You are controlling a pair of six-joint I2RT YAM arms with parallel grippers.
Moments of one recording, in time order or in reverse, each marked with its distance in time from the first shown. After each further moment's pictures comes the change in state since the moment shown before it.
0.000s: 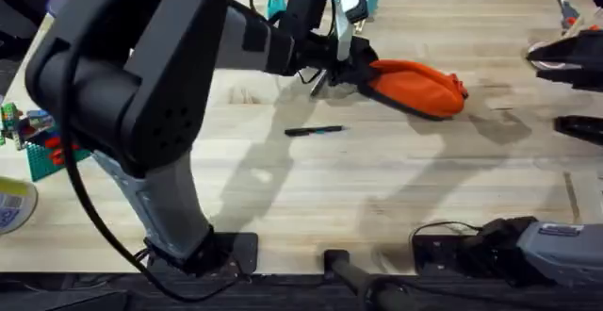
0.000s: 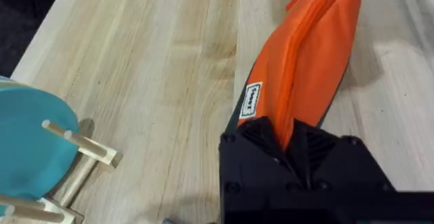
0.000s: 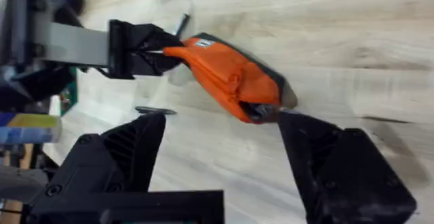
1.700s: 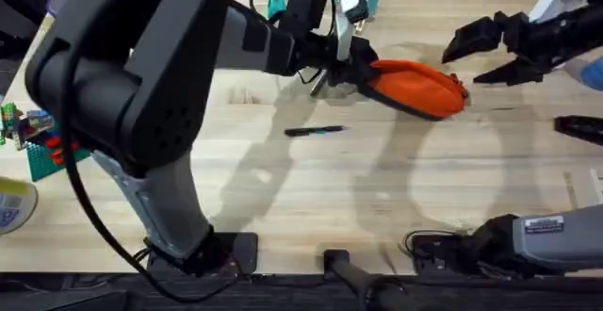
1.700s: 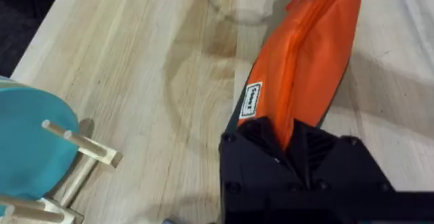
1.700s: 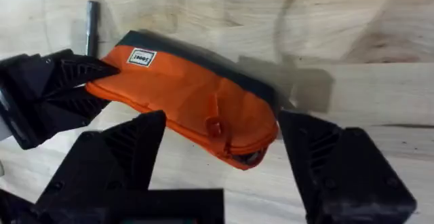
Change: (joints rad) left arm 0.000 0.000 0.000 0.000 0.000 0.000; right arm 0.500 0.107 0.000 0.381 0.479 0.743
